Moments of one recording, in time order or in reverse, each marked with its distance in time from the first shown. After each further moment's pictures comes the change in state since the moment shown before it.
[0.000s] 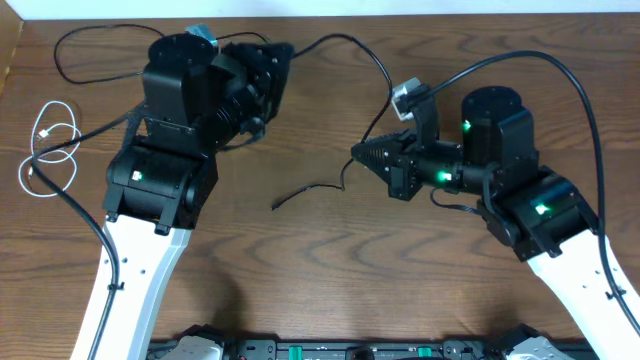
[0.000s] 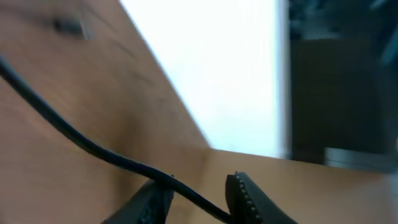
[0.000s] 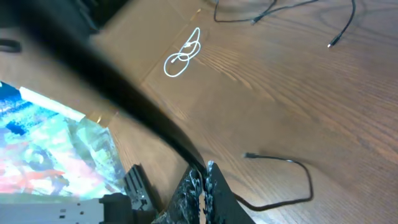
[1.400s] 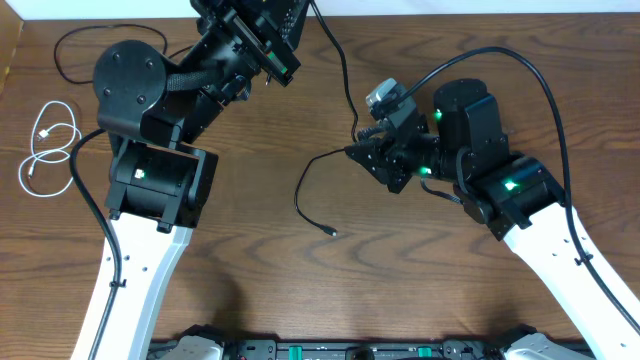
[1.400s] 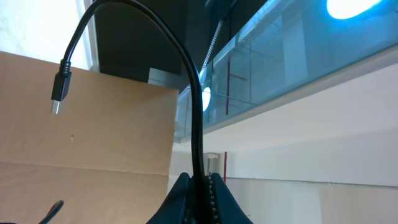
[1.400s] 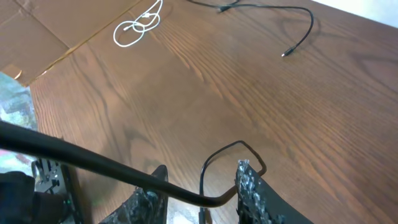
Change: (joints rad) left arm 0.000 0.005 -0.008 0.772 0.279 -0.759; right arm 0.016 0.116 0.000 -0.003 0.129 -0.353
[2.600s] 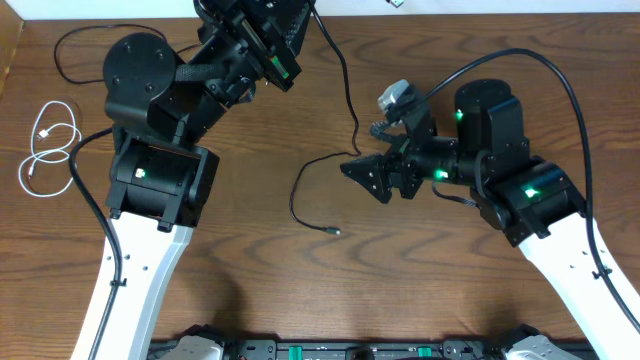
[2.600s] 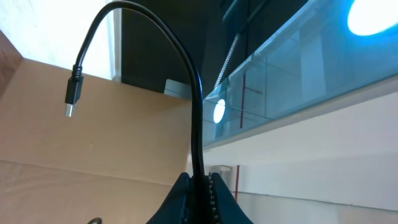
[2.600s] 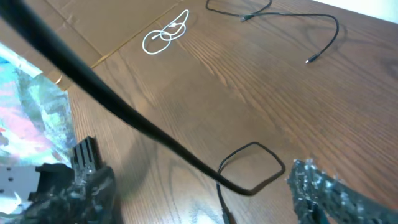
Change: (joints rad) left arm 0.000 0.002 0.000 -0.099 -0.012 0.037; right arm -0.040 -0.052 0.000 -0.030 -0.132 0.015
